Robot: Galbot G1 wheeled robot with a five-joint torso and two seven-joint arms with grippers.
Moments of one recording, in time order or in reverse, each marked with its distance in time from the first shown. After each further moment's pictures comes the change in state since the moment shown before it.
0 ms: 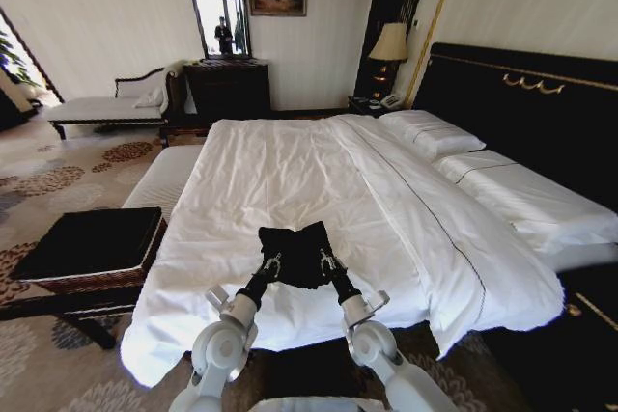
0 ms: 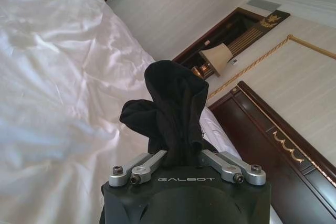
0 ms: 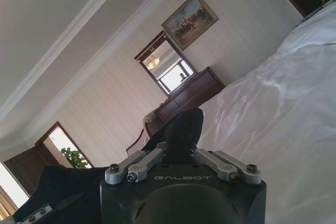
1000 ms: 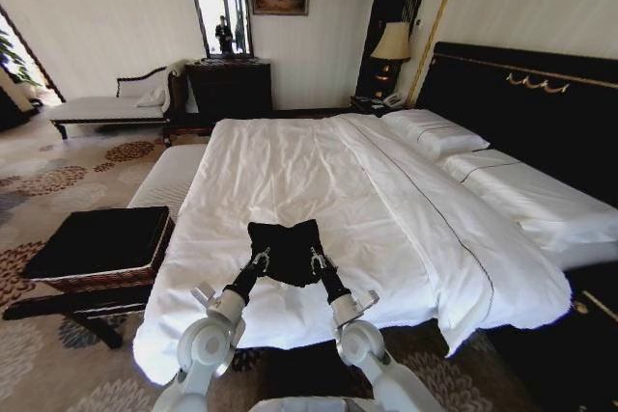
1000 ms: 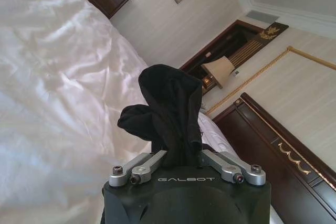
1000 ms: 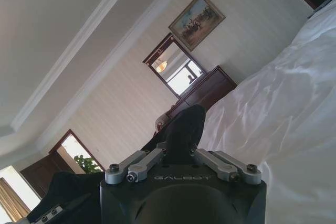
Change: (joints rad) left arm -0.010 0.051 -0.060 -0.023 -0.051 -0.009 -0.005; right arm 0.014 0.065 -0.026 0.006 -0.012 -0.008 -0.001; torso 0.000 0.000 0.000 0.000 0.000
